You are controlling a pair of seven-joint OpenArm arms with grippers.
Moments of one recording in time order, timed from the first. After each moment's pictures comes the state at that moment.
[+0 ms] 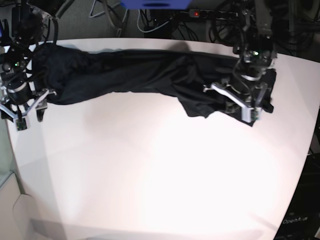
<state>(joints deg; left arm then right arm) 16.9 -6.4 -6.6 111.4 -16.6 -0.8 41.8 -6.7 4.3 36.1 109.1 -10.7 40.1 -38.4</state>
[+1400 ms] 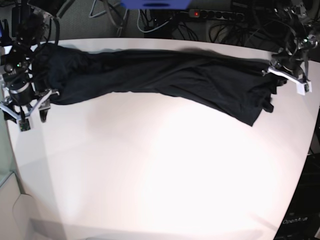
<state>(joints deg) 20.3 -11.0 -33.6 95.9 -28.2 -16.1 41.3 -6.8 4.3 34.7 109.0 -10.7 40.1 -38.1</state>
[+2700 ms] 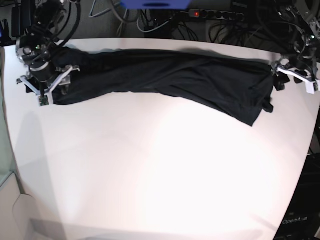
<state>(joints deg) 15.8 -7.5 -44.8 94.3 -24.6 -27.4 42.3 -13.3 -4.2 35.4 104.7 -10.8 40.1 -37.8</state>
